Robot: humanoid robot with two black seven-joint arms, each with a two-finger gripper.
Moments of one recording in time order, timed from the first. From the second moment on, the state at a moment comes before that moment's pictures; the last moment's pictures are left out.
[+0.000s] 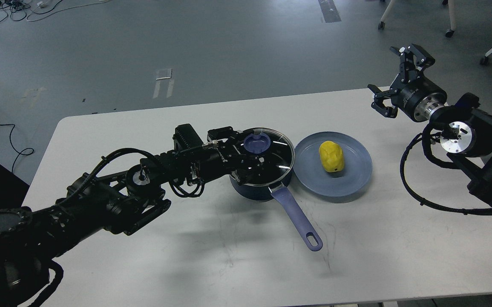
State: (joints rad) left arm -0.97 0.17 0.01 -0.70 1.83 0.41 -0.49; right arm 0.74 -0.36 0.75 0.71 -0.07 0.19 0.14
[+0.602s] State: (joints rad) left arm -0.97 0.18 0.01 -0.72 1.76 0.41 -0.49; right arm 0.75 -0.36 0.75 0.71 -0.07 0.18 0.14
